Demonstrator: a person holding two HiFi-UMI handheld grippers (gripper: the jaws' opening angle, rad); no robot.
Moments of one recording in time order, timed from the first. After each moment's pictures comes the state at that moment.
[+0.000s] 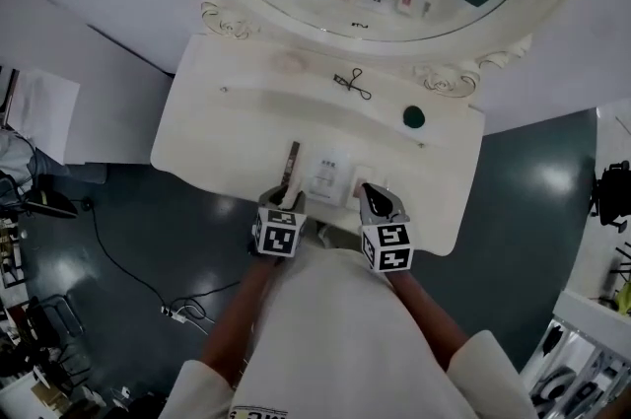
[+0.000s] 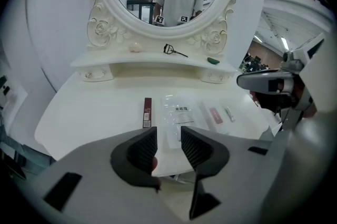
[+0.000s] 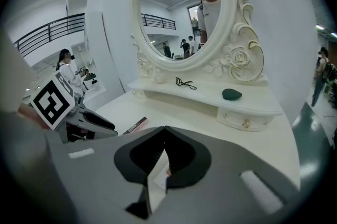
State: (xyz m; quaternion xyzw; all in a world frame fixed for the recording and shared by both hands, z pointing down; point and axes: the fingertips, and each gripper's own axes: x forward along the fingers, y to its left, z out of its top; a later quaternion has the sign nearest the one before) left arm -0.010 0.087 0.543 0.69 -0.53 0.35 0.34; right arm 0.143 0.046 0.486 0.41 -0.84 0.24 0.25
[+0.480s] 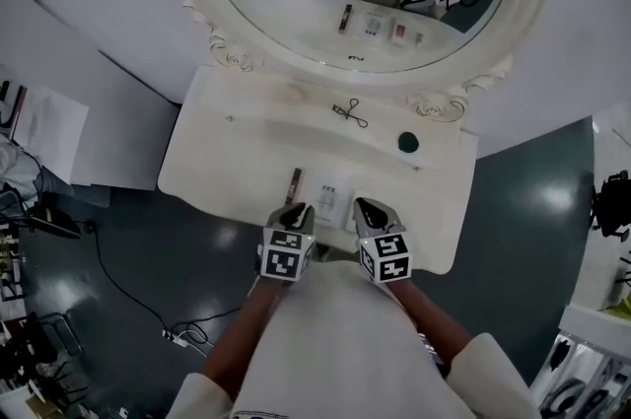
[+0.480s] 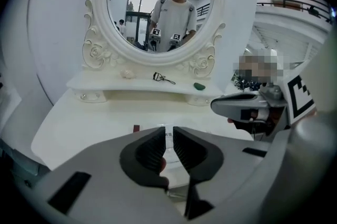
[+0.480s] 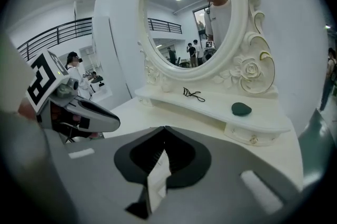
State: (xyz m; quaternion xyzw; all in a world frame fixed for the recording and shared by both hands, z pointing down) left arm 0.020 0.066 0.475 0.73 -0.53 0.28 0.33; right arm 0.127 0.032 0.457 0.38 -0.87 0.23 0.23
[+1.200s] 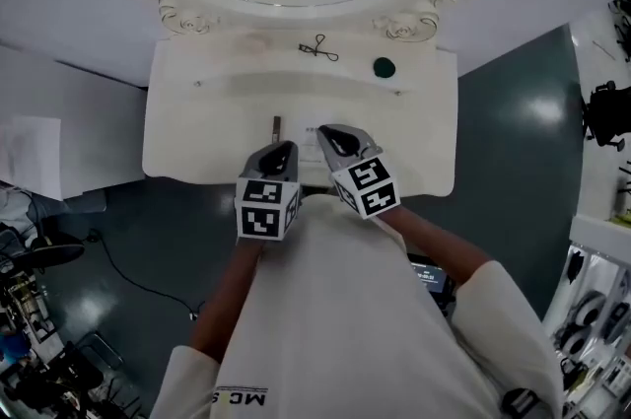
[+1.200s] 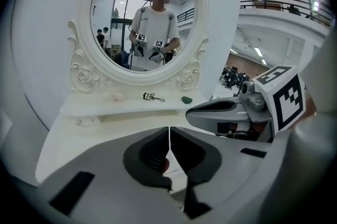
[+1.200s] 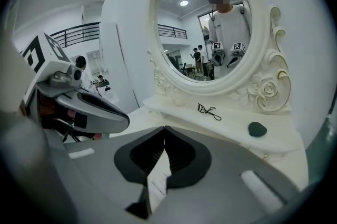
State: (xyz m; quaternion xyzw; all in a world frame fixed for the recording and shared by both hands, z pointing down) left arm 0.022 0.050 0.402 0.78 -0.48 0.27 0.29; right arm 0.075 0.024 0.407 0.36 -0.89 0.21 0.20
